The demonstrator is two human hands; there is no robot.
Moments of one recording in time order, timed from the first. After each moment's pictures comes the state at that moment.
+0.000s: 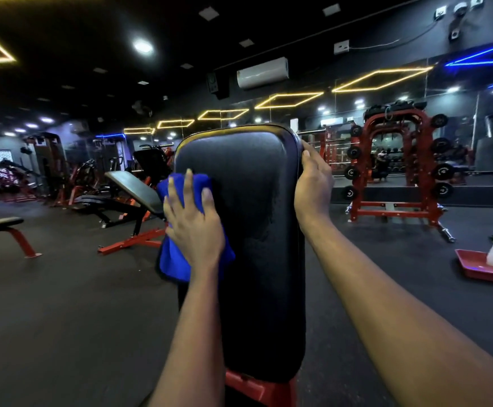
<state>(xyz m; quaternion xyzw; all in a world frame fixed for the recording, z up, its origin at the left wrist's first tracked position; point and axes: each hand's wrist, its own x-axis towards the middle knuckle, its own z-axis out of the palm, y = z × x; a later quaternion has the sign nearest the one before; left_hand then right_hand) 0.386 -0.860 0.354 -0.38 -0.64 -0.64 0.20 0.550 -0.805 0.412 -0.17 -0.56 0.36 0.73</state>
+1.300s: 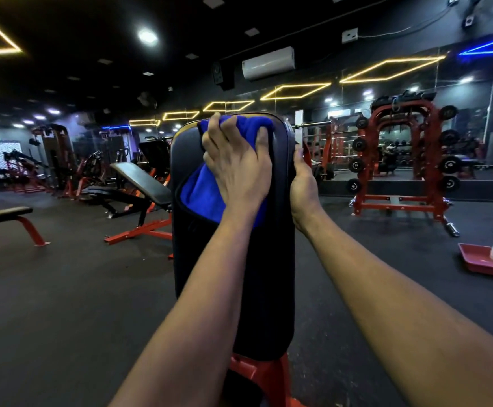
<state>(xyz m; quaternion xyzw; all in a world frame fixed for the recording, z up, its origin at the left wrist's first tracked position) 0.473 -0.849 0.425 -0.45 -0.59 -0.59 0.32 0.549 -0.781 0.391 -0.08 -0.55 0.57 0.60</state>
